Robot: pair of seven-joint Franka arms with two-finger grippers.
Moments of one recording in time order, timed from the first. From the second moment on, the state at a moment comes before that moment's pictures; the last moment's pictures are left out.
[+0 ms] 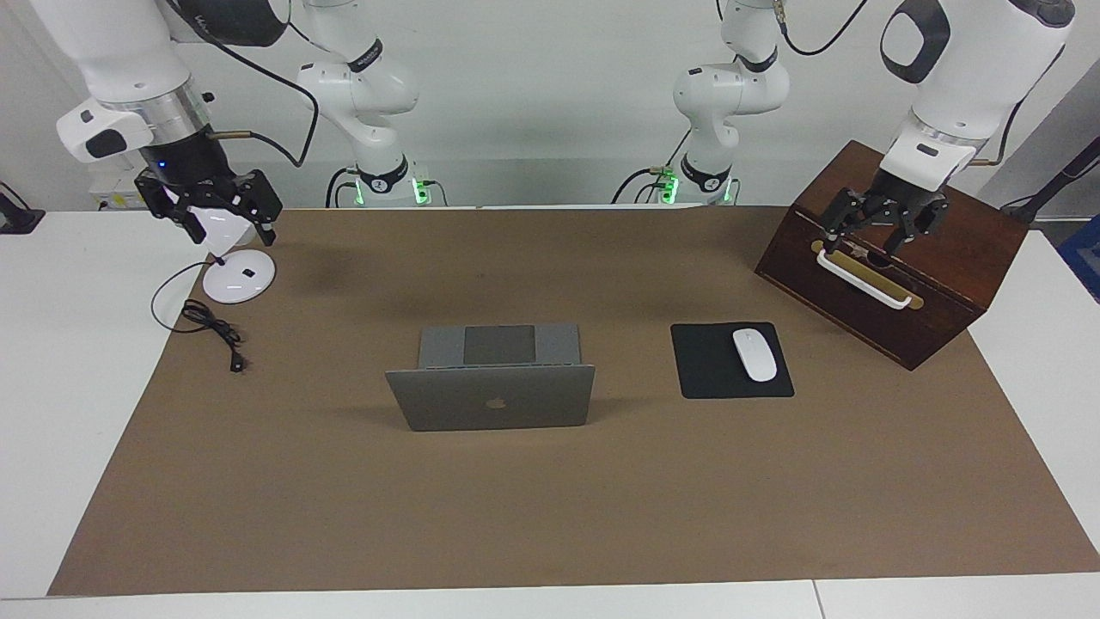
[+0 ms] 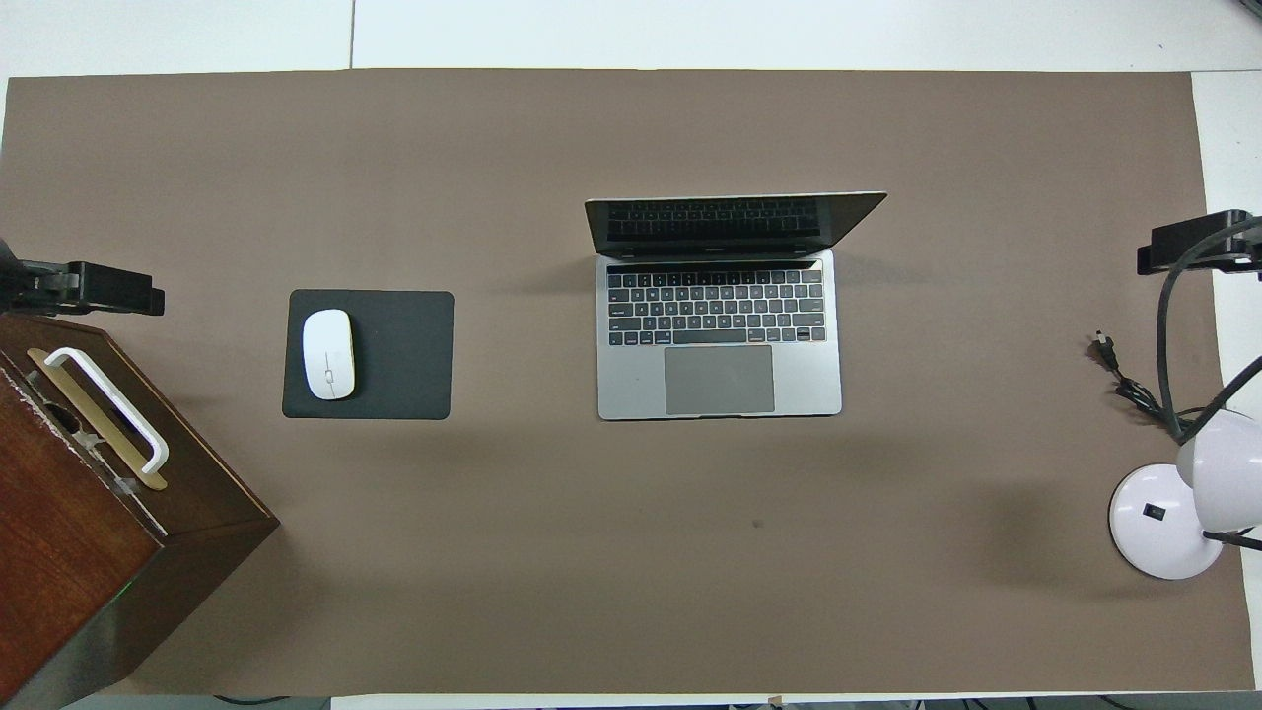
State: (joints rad) left arm 0.02 -0.06 -0.03 -1.72 -0.05 1.73 0.07; right arm -0.03 -0.03 -0.02 -1.59 0.00 1.65 0.03
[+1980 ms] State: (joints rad) left arm -0.01 -0.06 -0.03 -1.72 -0.05 1.74 0.07; right arm 0.21 0.47 -0.10 -1.21 0.05 2.24 0.15
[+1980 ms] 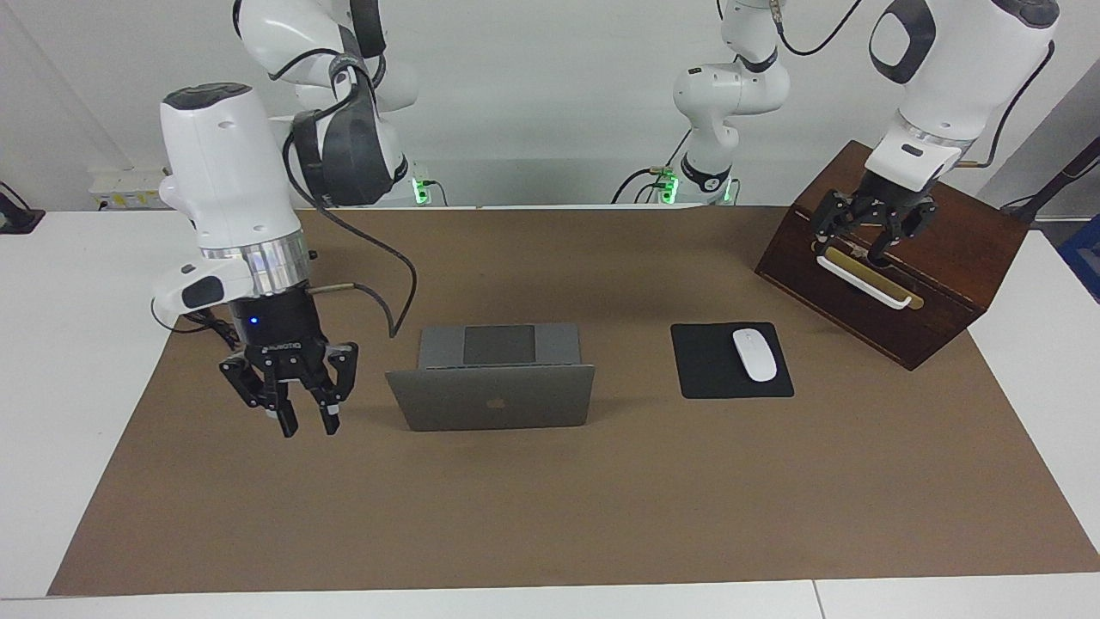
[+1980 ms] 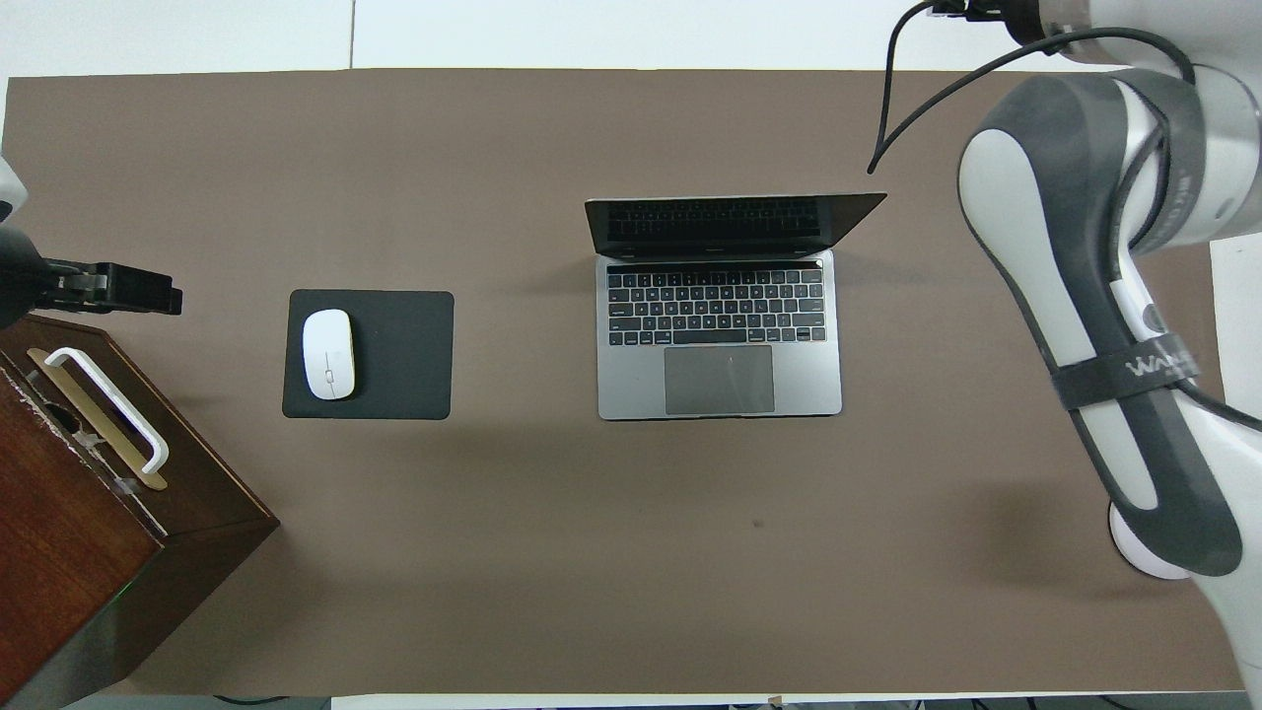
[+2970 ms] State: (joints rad) left arm -0.15 -0.09 -0.04 -1.88 -0.05 1.96 0.06; right arm 0.34 0.57 -0.12 -1.14 0.04 2.26 0.30
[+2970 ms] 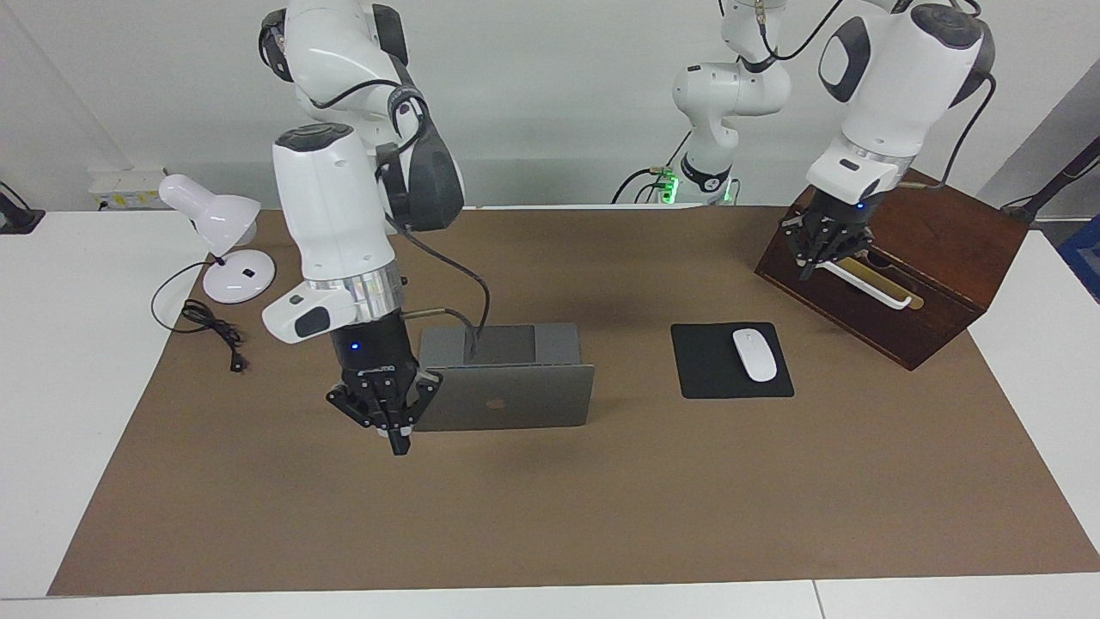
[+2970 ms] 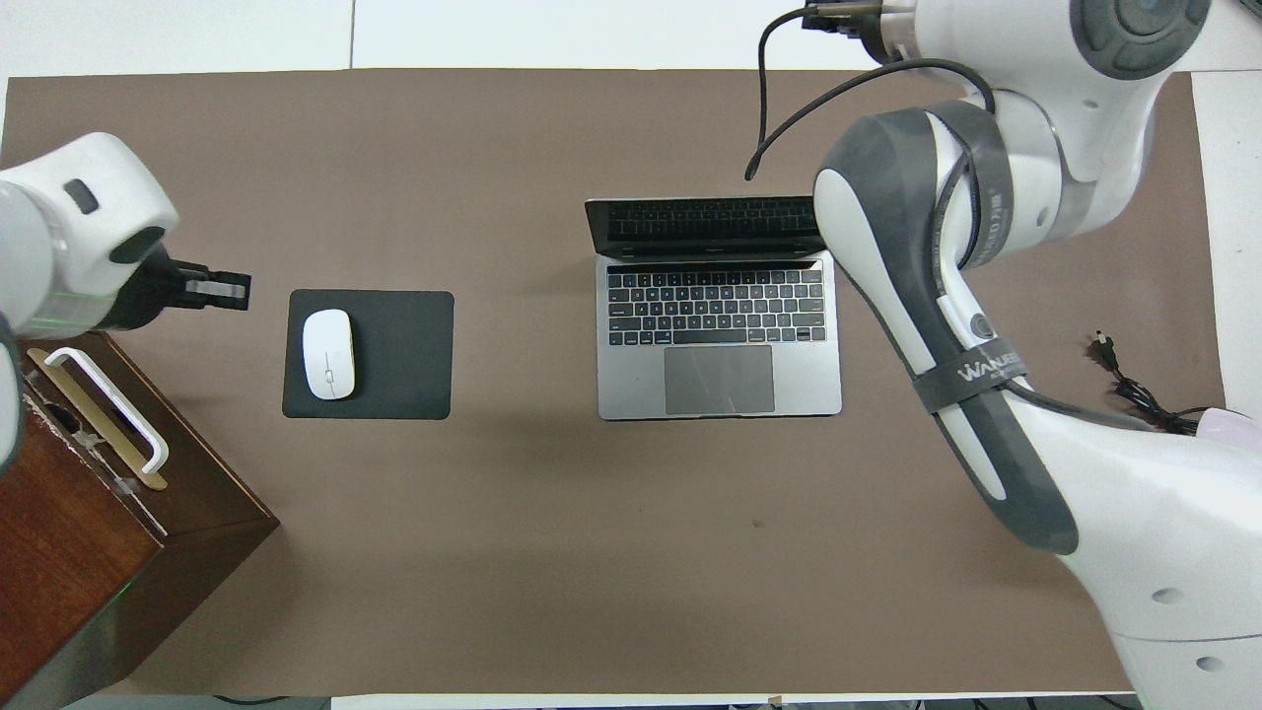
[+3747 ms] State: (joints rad) left arm -0.36 -0.27 -0.04 -2.34 -0.05 2.55 0.00; right arm 0.41 0.63 -0.15 -1.07 0.08 1.92 0.37
